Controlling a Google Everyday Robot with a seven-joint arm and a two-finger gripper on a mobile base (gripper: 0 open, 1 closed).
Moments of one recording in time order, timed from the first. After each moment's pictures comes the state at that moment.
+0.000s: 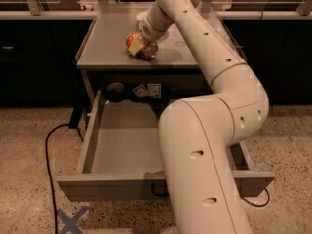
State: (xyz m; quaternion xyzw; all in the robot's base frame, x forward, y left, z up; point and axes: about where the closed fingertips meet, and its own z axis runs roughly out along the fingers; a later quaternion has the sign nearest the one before) arm 0.856 0.047 0.833 -0.45 0.83 0.12 0.31
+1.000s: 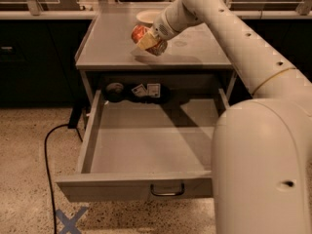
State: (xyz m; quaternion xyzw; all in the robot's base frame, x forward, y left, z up) arm 0.817 0.020 0.881 -0.48 0.77 0.15 0.39
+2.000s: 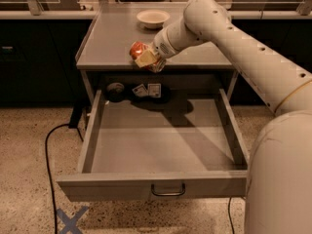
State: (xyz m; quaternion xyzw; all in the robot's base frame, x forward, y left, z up) arm 0.769 0.026 0.846 -0.48 0.77 0.18 0.39
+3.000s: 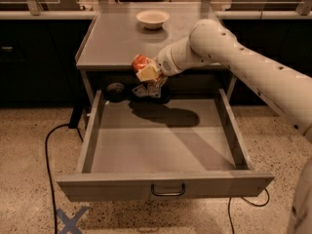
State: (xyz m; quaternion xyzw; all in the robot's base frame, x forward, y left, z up) arm 0.726 0.024 0.822 -0.44 0.77 0.20 0.40
